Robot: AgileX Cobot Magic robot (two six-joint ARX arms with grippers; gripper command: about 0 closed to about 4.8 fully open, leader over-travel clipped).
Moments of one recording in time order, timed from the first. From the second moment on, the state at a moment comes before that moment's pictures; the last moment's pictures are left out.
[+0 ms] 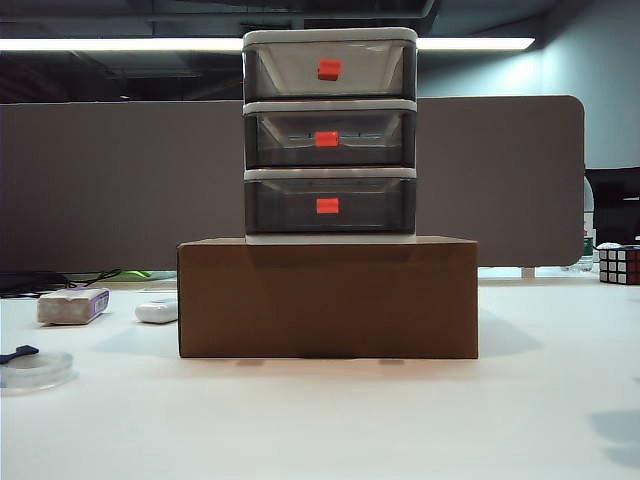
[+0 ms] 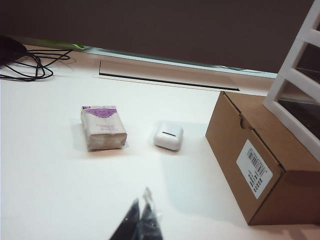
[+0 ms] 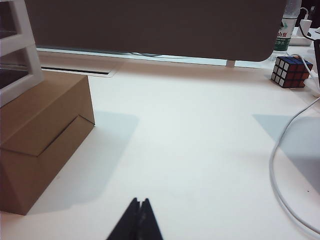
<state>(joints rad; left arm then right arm) 0.01 0.00 0.00 -0.08 0.22 -0.17 0.17 0.00 0.01 -0.09 0.08 -0.05</state>
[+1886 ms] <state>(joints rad) -1.31 1.25 0.26 0.90 -0.67 -0.21 0.56 0.48 0.28 0.01 -0.14 0.17</state>
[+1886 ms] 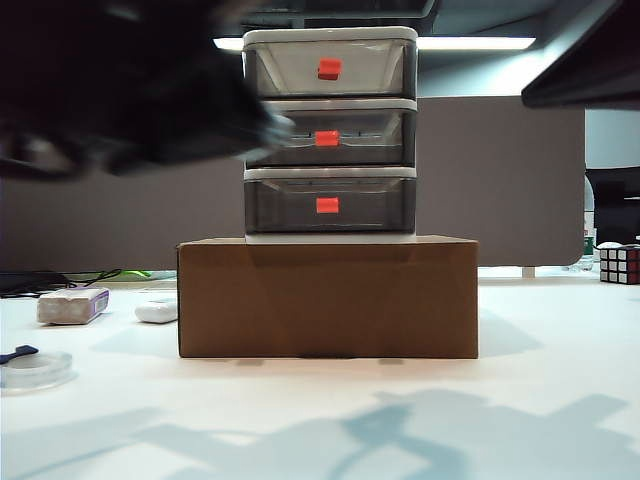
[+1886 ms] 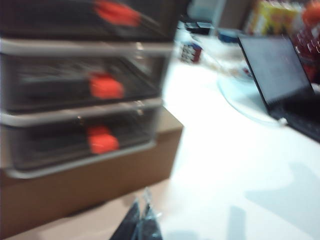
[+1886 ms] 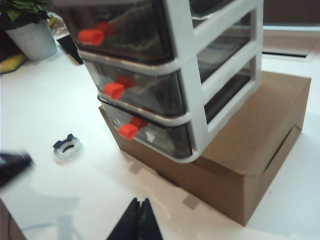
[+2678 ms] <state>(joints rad) -1.29 1.65 0.53 0.94 -0.99 -0.24 0.56 0.53 0.28 0.02 -0.17 0.04</state>
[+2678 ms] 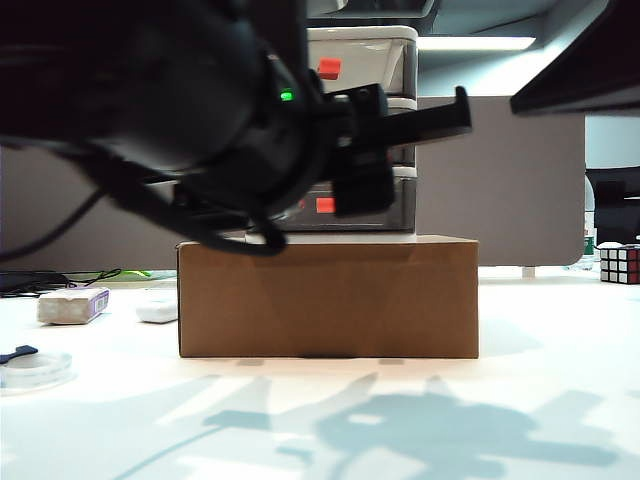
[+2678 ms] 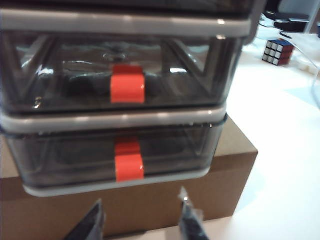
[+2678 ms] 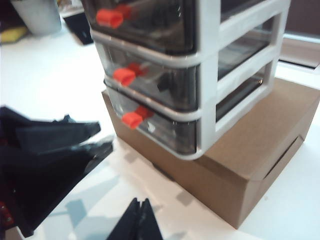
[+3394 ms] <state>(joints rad) -1.22 1.73 0.61 0.94 -1.03 -0.24 0.56 0.57 0.28 0.06 -0.16 0.03</state>
